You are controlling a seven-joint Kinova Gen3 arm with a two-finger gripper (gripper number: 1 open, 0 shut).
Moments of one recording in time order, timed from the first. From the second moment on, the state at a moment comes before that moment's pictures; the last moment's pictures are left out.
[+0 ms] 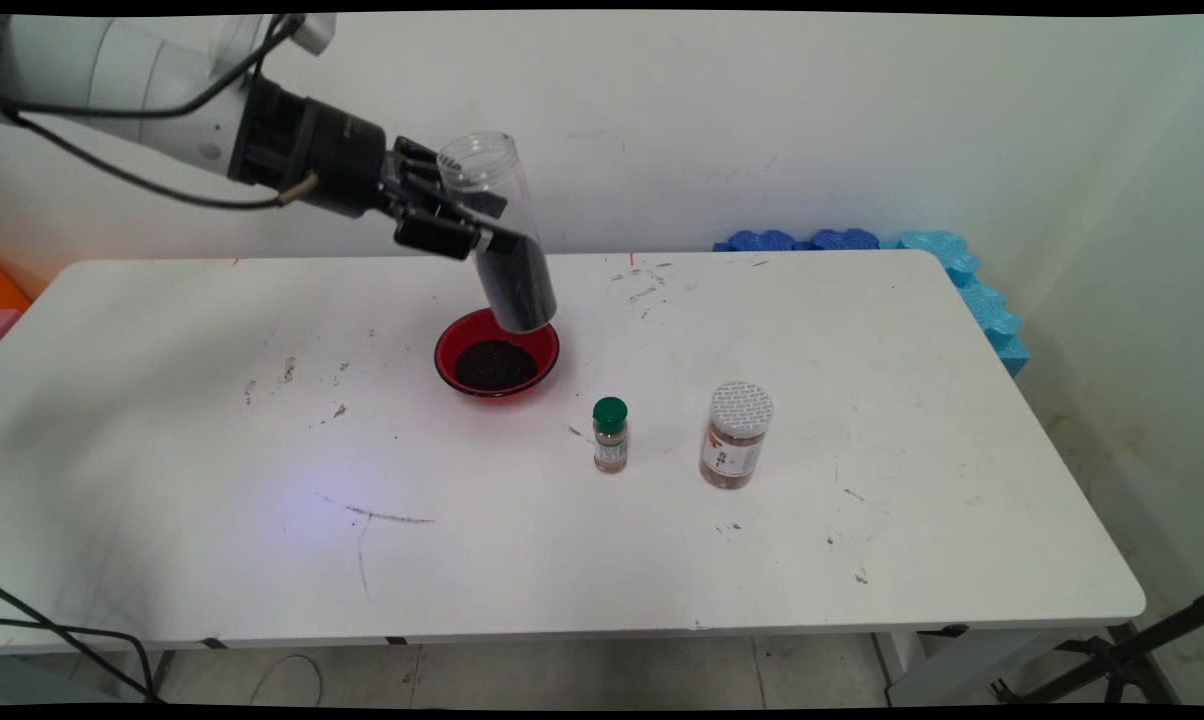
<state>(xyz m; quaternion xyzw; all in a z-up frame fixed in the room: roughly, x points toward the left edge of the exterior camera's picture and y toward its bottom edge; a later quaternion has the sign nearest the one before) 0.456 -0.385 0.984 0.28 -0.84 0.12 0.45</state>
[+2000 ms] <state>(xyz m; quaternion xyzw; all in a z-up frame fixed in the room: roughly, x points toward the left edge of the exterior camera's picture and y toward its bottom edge) 0.437 -0.301 0.832 0.26 -0.86 0.08 0.43</state>
